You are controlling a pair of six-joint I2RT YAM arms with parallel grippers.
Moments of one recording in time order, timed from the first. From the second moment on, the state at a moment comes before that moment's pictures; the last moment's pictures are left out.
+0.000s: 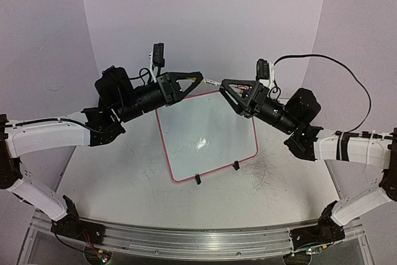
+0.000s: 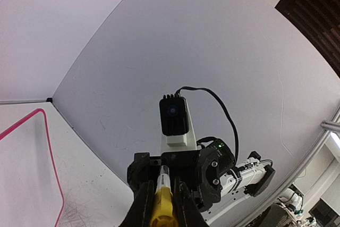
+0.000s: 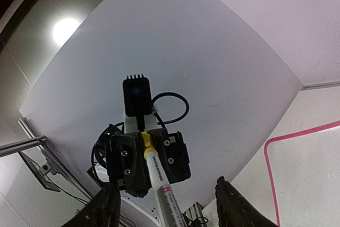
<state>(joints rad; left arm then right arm) -0.94 1.40 1.09 0.58 0.25 -0.78 0.76 1.36 0.85 0.89 -0.43 1.02</state>
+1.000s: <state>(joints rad) -0.69 1.18 0.85 0.58 0.27 -0.84 0.59 1.30 0.62 1.14 -0.42 1.20</state>
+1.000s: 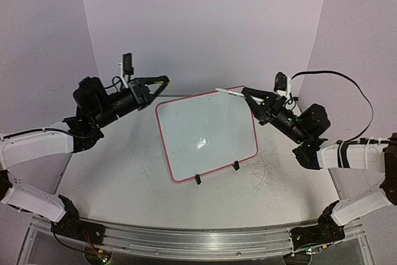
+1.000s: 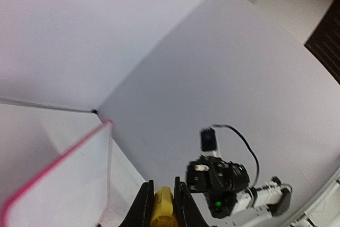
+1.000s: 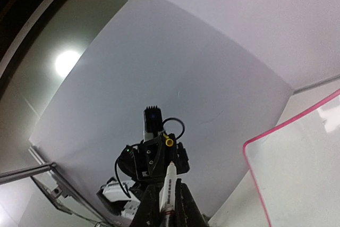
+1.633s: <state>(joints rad) -0.47 1.38 0.92 -0.52 -0.14 -0.73 0.49 0.99 0.72 0.51 -0.43 0.73</state>
